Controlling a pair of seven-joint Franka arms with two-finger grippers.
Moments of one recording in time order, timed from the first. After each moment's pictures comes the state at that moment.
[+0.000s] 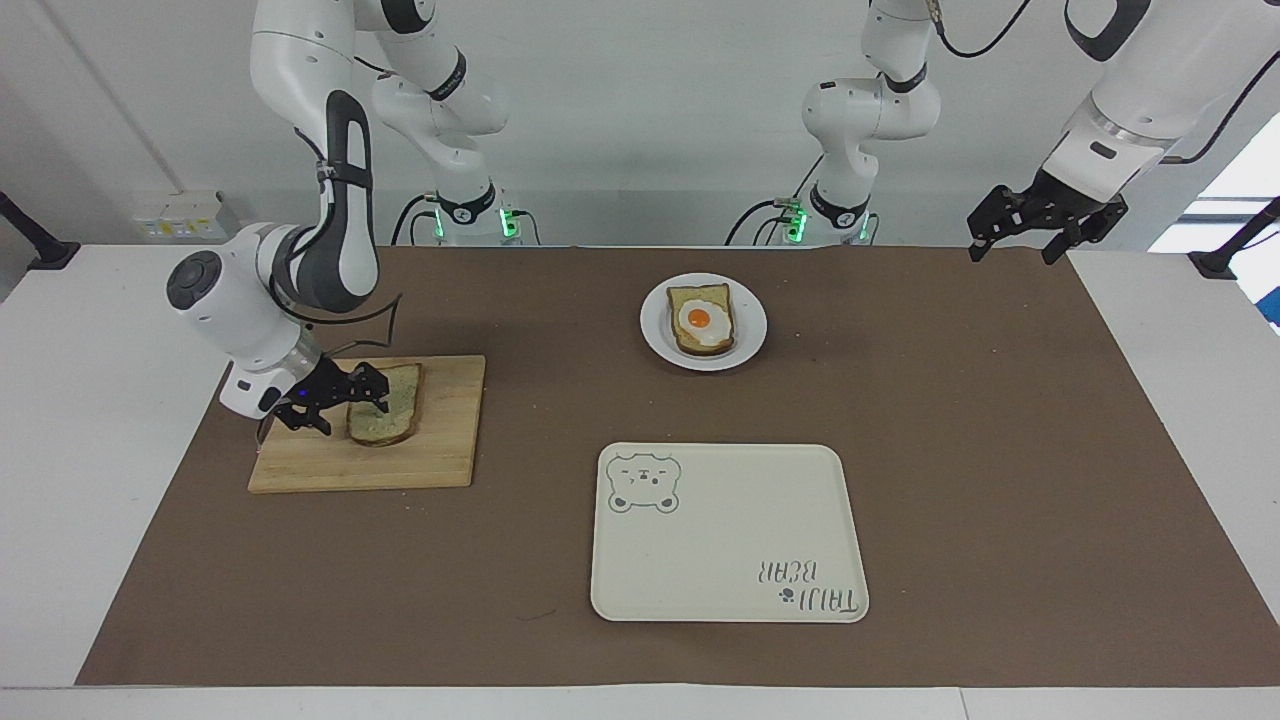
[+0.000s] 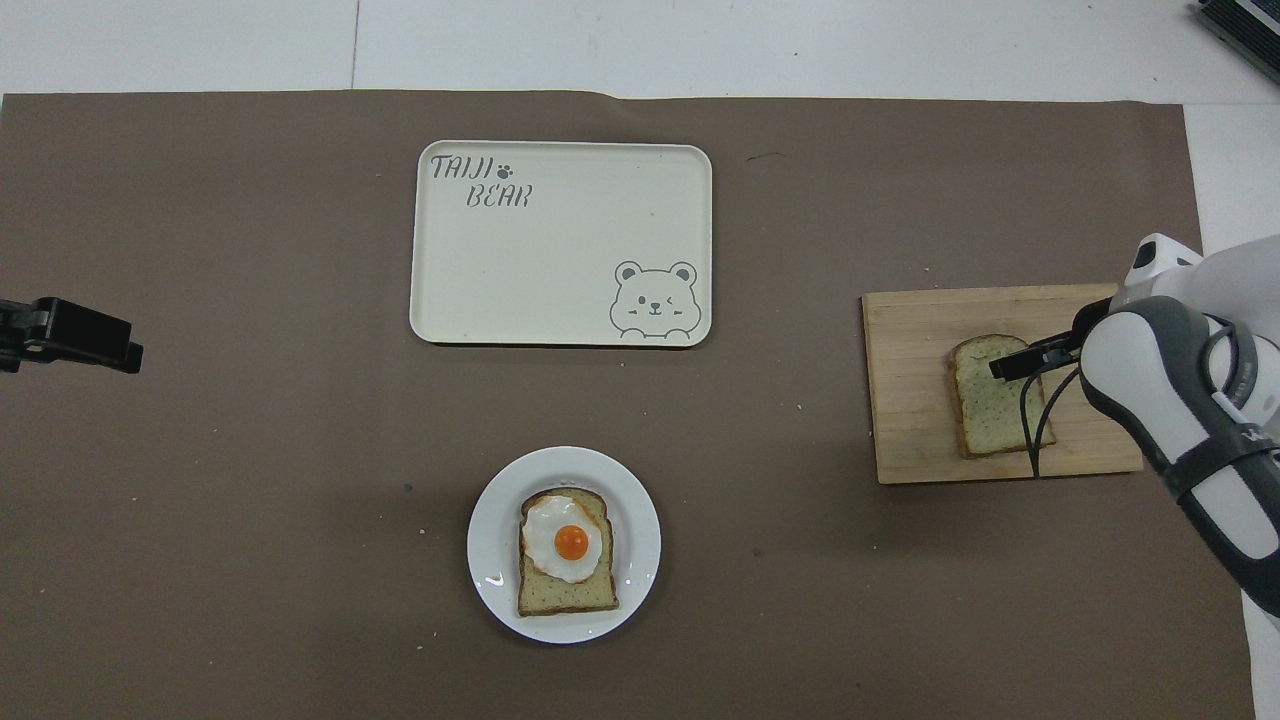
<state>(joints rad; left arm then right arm) -0.07 -0.01 0.03 -1.53 -0.04 1.44 0.03 -0.10 0.27 -0.09 -1.99 0.22 2.18 -0.64</state>
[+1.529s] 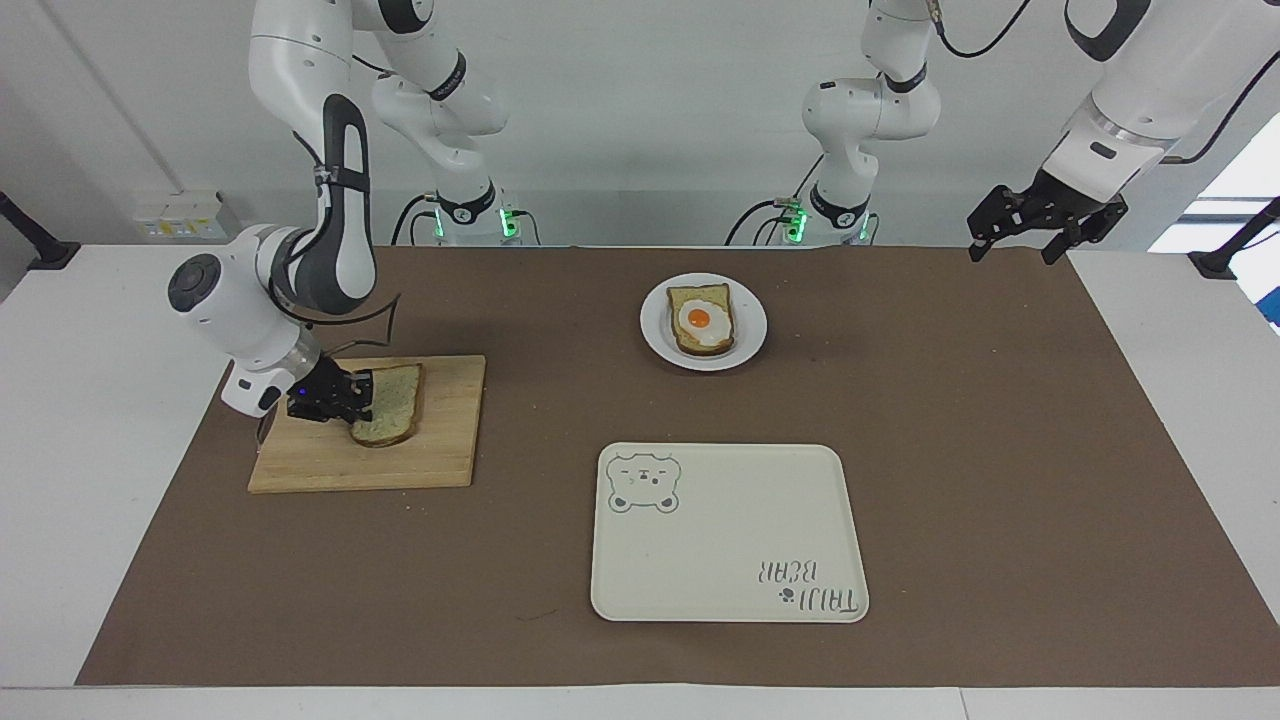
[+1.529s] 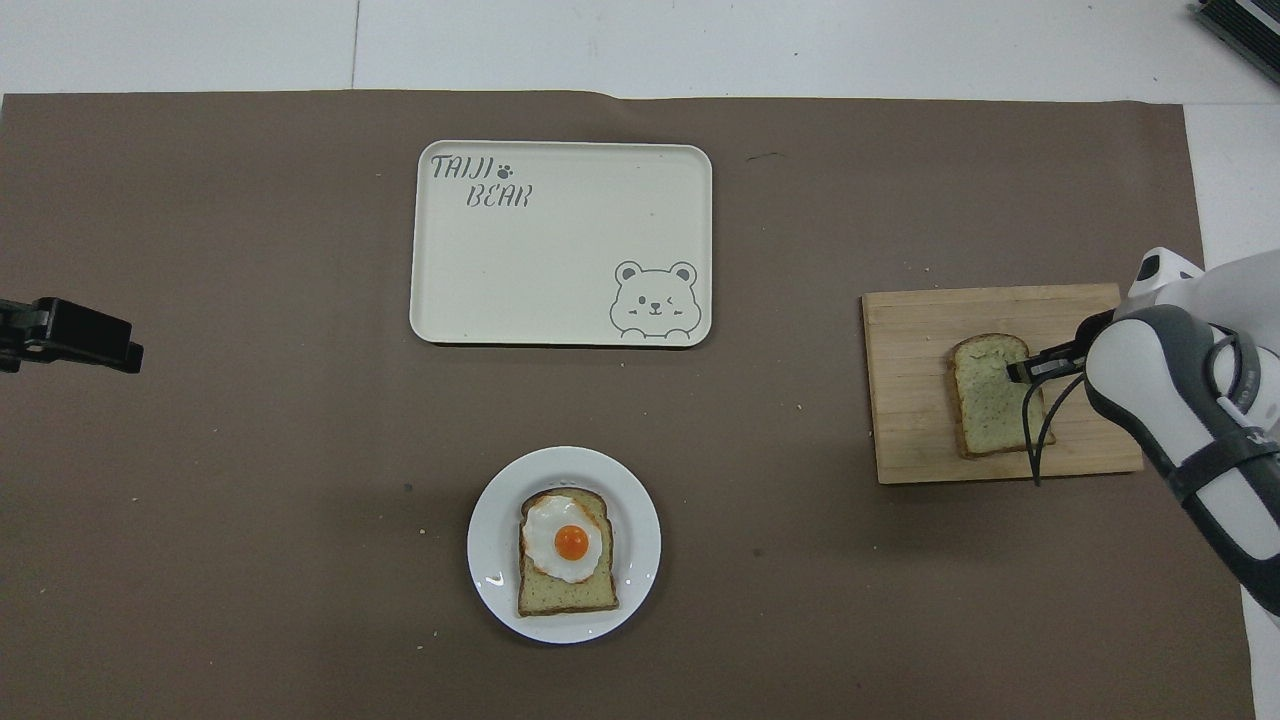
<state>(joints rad) -0.07 -0.01 0.03 -1.53 -0.04 1.44 0.03 -0.11 0.27 -0.10 -2.02 0.23 2.19 -0.64</state>
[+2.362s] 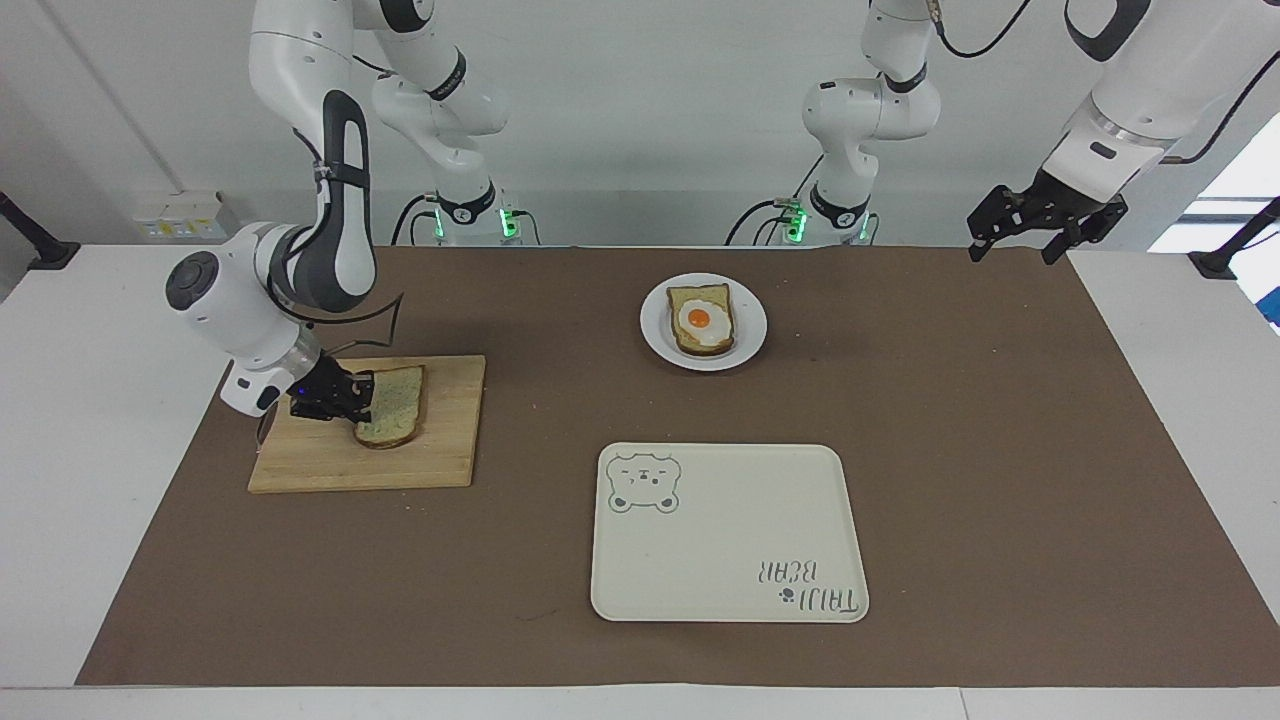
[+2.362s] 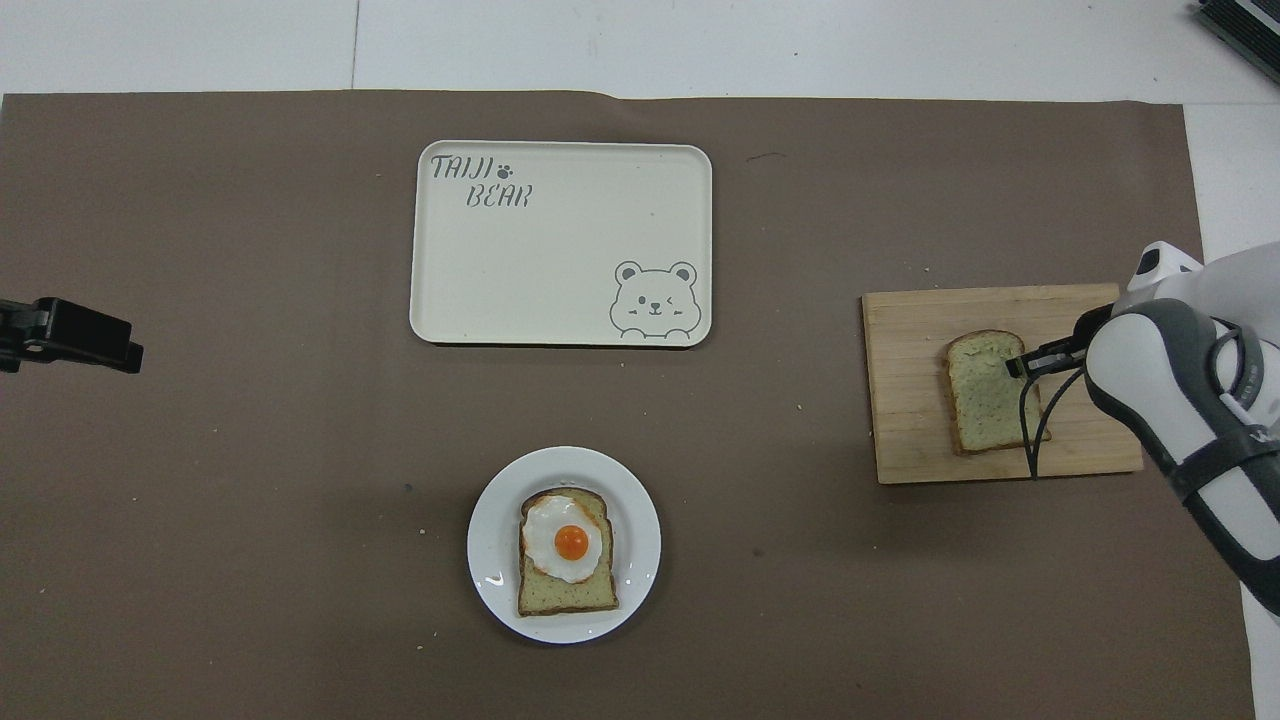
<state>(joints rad) -0.07 -0.01 0.03 -1.53 -0.04 1.44 0.03 -0.10 0.27 -0.09 -1.98 0.23 2.13 -0.60</state>
